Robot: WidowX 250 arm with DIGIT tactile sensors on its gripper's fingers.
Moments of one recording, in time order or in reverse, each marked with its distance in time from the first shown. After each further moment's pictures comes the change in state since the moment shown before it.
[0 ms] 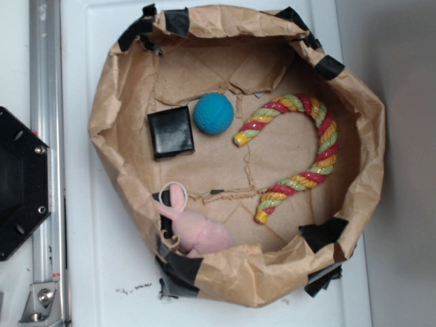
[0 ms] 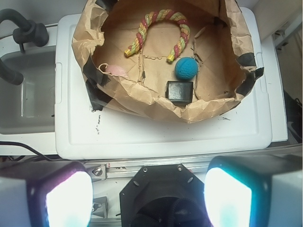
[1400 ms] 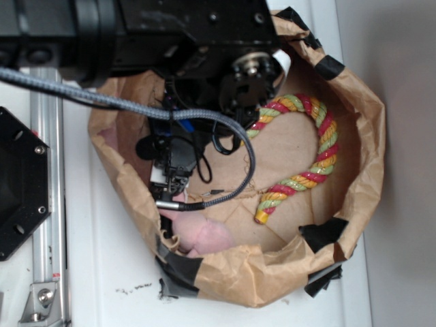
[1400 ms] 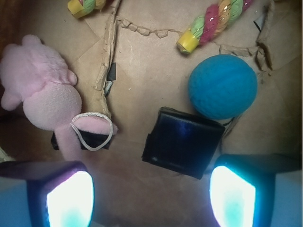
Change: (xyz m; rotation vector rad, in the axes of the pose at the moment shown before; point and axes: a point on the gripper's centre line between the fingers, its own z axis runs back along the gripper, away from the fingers) arm 0.078 0.048 -0.167 -0.115 0.360 -0.196
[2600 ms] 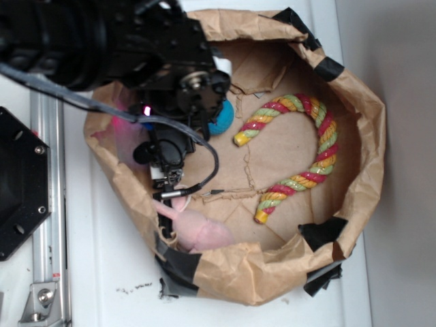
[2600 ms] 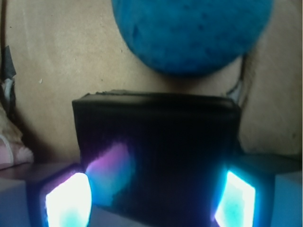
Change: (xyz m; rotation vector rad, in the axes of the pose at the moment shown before) arm -0.002 0.031 -0.067 0.037 -0.064 0.277
